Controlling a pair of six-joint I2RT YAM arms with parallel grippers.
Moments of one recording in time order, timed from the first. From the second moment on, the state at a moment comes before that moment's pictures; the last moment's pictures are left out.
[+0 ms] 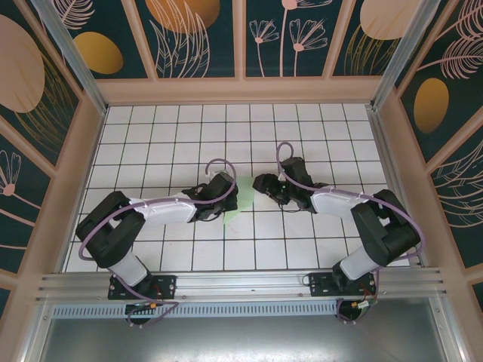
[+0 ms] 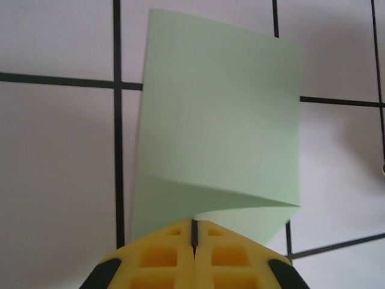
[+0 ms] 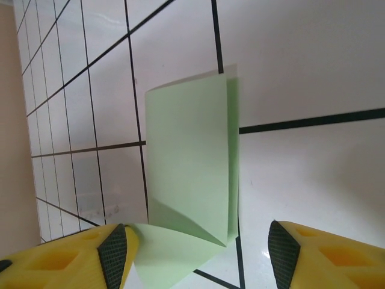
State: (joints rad) left arm -0.82 1.63 0.80 -0.10 -0.14 -0.87; right arm 0.55 1.54 0.67 0.12 -0.35 0.93
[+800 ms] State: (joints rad) left arm -0.82 1.66 0.72 -0.03 -0.19 -0.90; right arm 0.59 1.63 0.67 0.15 -0.42 1.04
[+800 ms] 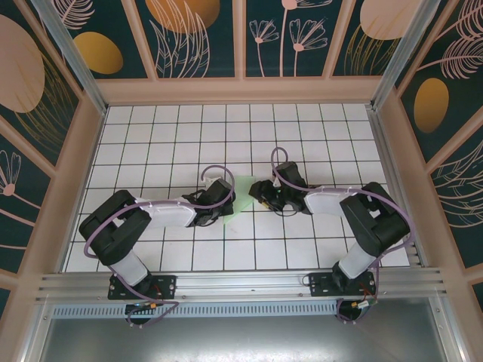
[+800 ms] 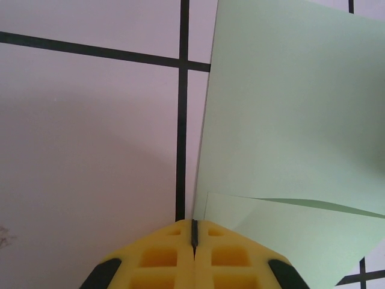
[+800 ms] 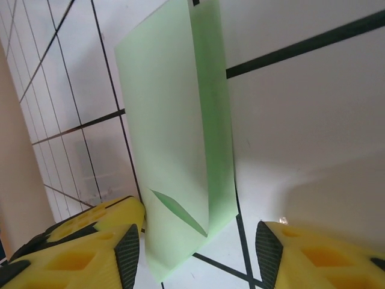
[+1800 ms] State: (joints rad) left arm -0.82 1.65 0.72 -0.03 -0.19 -0.91; right arm 0.60 1.77 0.67 0.39 -0.63 1.08
